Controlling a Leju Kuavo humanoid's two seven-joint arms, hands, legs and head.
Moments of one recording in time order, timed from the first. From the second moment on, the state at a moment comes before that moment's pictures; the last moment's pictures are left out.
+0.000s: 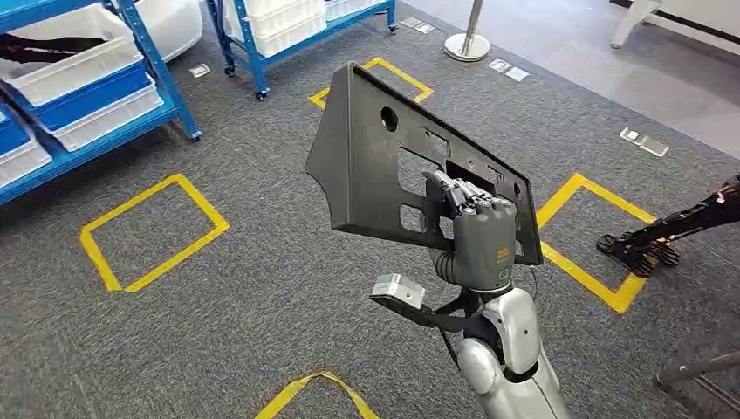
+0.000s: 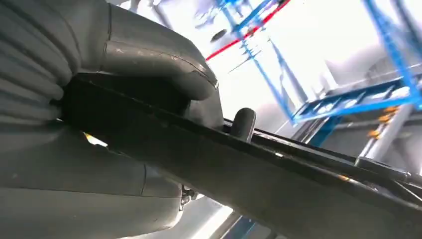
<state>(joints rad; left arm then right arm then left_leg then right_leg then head) -0.02 -0.34 0.70 -0.26 -1.57 0.29 0.07 -0.14 0.04 0.39 -1.79 1.18 -0.46 0.01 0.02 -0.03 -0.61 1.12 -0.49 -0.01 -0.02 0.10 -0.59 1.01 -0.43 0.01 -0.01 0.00</state>
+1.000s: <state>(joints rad) -0.03 -0.34 0.56 -0.24 -1.57 0.26 0.08 0.08 -0.06 0.35 -1.99 1.26 -0.52 0.07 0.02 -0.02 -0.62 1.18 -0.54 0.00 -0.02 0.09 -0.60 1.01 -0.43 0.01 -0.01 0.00</state>
